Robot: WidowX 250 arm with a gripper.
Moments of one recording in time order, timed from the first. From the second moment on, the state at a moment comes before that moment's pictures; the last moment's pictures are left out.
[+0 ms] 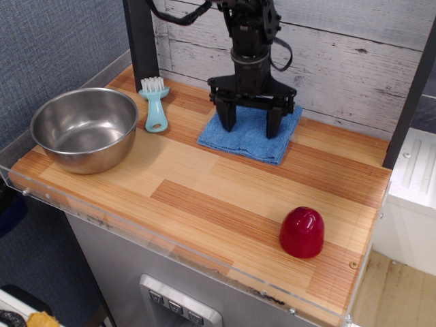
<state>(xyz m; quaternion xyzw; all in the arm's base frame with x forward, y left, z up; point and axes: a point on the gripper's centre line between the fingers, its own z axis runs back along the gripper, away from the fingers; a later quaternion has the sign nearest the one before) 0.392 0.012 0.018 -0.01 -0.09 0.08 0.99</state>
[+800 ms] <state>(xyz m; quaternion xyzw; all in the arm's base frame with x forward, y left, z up) 0.377 0.015 0.088 -0.04 -0.12 0.10 0.99</state>
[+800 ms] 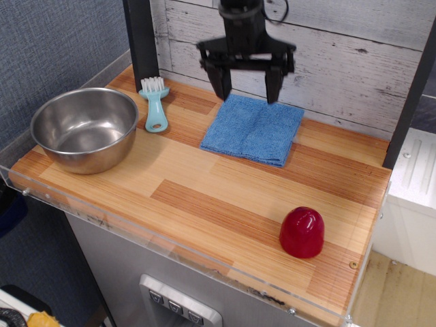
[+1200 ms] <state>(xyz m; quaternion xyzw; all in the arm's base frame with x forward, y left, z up) 0.357 0.021 0.141 -0.05 -0.17 0.11 0.98</state>
